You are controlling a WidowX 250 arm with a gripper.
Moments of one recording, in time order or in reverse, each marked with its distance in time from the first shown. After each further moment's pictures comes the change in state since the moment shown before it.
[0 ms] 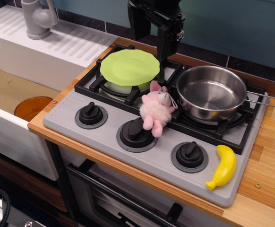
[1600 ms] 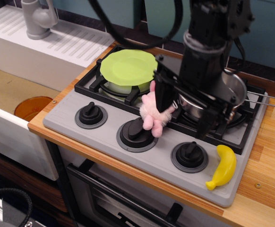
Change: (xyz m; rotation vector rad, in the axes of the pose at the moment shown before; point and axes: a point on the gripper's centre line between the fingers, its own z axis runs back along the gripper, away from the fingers) arm -0.038 -0.116 -0.026 0.018 0.101 0.200
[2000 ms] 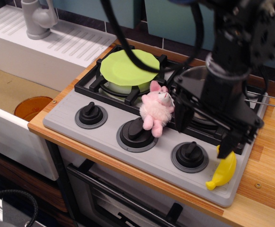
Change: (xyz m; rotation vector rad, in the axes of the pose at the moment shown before) arm 0.003 -0.029 -0.013 -0.013 -0.035 0.029
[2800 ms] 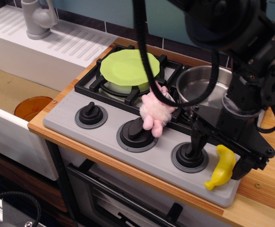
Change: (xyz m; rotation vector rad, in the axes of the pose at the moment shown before) arm 0.007 -0.022 -0.035 0.005 -0.055 -0.019
